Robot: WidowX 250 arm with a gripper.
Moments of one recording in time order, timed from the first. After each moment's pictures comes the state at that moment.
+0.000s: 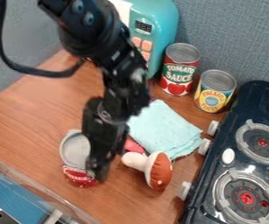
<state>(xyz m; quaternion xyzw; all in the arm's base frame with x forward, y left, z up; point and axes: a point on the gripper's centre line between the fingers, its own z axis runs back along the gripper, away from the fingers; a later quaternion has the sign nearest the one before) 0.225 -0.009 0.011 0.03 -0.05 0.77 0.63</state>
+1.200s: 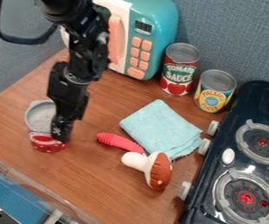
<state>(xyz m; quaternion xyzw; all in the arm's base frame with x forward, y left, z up) 0.241 0.082 0.007 0.10 -0.07 0.81 0.58</state>
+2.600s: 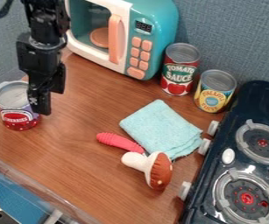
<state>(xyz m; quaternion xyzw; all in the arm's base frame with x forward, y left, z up) 0.250 0.121 0.039 0.02 -0.04 0.83 0.56</state>
